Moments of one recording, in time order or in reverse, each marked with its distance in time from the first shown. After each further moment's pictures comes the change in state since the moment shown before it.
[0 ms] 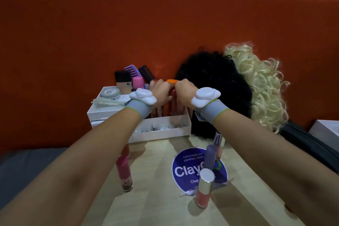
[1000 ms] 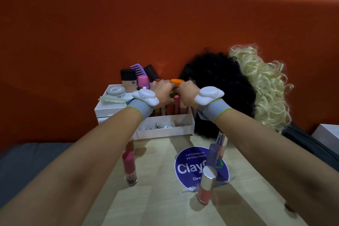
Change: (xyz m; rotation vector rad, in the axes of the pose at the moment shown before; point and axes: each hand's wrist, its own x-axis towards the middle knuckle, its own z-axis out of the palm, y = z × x) left_hand -0.010 -0.002 -0.009 0.027 -0.041 -0.018; right_hand -0.004 -0.009 -0.002 -0.076 -0.060 0.017
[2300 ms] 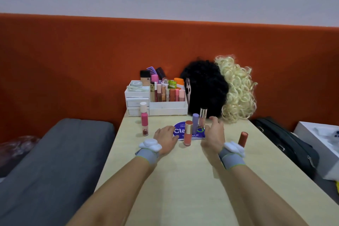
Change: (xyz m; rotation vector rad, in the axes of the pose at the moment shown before) left_hand -0.218 0.115 0.043 -0.306 -0.153 -0.316; right_hand -0.215 0.055 0.071 0.703 0.300 0.400
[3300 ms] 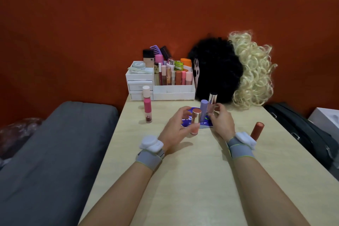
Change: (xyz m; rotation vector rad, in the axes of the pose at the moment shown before) left_hand -0.027 0.019 -0.002 -0.748 0.079 0.122; right_hand 0.030 0.032 0.022 -0.046 -0.062 -0.069
